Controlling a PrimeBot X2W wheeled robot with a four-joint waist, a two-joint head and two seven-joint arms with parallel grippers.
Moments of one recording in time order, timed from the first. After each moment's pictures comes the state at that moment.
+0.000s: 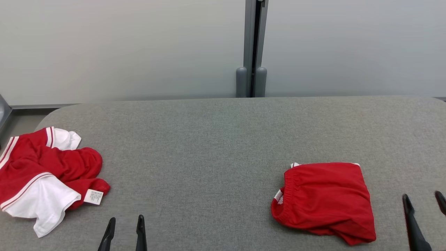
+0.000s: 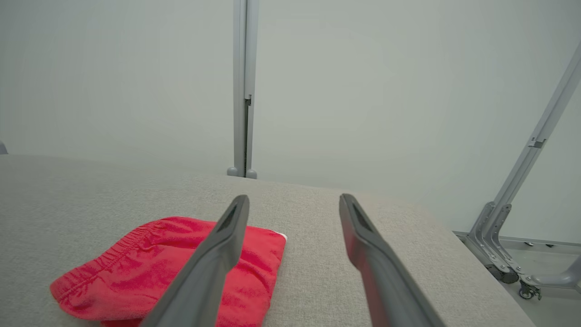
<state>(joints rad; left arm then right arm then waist) 0.25 0.05 -0.12 0.05 -0.24 0.08 -0.26 0.22 -0.24 -0.07 -0.04 0.19 0.13 -0.22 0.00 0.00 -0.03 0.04</state>
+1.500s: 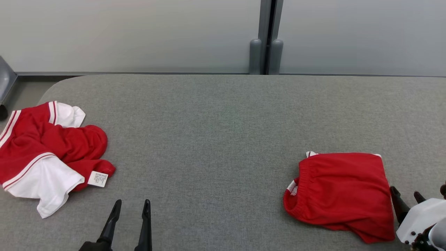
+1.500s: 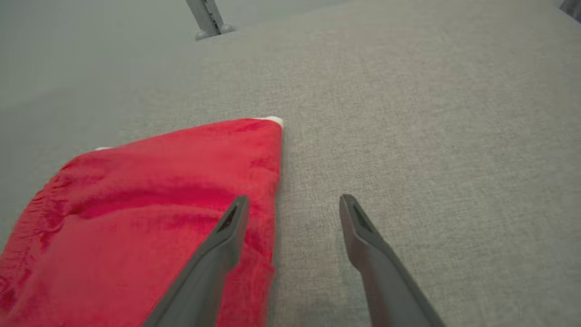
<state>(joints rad) 0.19 0.05 -0.11 0.06 -0.19 0.01 -0.26 -0.11 -0.23 -0.08 0.37 0.46 0.13 0.22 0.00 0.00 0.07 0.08</state>
